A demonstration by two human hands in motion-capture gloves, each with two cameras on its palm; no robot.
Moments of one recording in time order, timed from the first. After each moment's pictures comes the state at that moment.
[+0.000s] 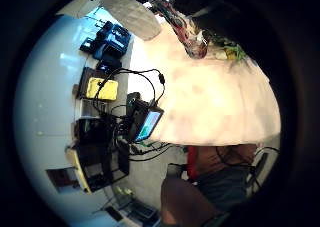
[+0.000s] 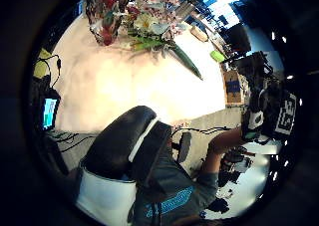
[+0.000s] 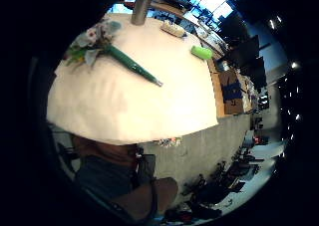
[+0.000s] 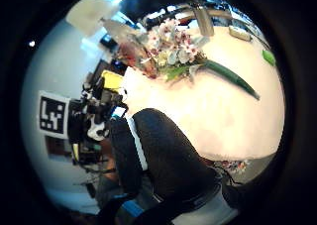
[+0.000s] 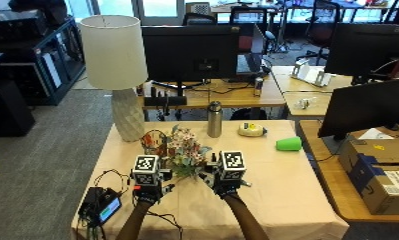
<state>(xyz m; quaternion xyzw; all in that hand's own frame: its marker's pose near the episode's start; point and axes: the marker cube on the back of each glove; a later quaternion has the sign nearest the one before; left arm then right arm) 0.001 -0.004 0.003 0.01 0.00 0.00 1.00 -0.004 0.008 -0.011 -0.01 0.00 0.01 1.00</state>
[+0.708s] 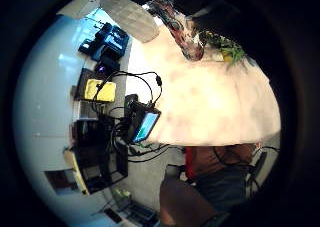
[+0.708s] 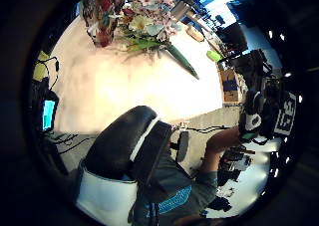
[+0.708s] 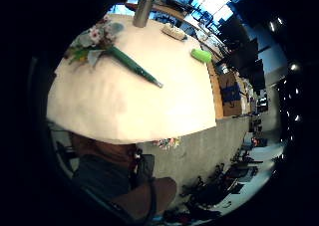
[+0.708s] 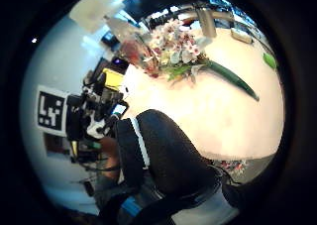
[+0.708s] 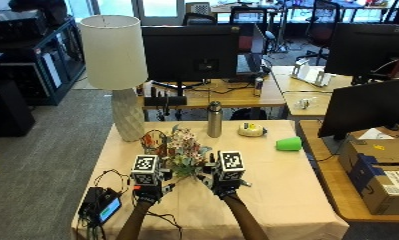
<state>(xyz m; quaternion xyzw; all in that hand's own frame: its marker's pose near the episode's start) 0.003 -0.007 0.002 0.02 0.02 0.01 1.00 -0.007 0.013 -0.014 -0.01 0.01 0.00 1.00</state>
